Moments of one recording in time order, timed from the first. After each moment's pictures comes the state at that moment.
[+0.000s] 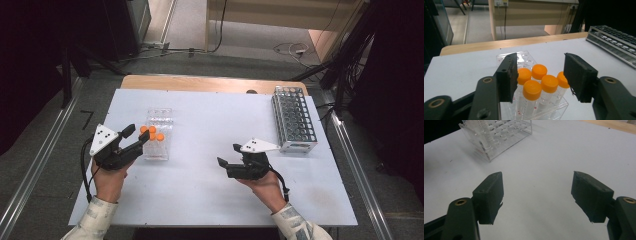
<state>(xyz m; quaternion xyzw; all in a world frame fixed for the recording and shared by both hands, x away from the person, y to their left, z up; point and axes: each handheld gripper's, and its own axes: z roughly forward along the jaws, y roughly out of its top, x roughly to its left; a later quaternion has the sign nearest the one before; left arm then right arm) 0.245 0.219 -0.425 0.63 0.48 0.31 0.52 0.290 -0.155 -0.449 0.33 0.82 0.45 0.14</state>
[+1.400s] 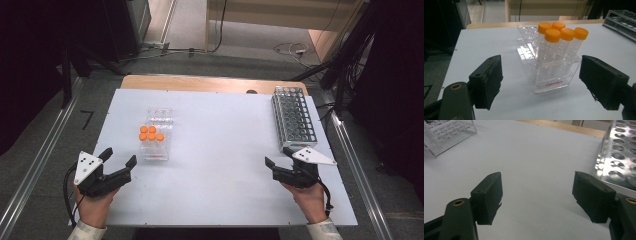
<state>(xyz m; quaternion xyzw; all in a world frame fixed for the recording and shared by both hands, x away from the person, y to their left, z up) 0.190 0.244 -0.457 0.62 0.53 0.33 0.48 0.270 -0.272 -0.445 0.42 0.76 0.44 0.24</state>
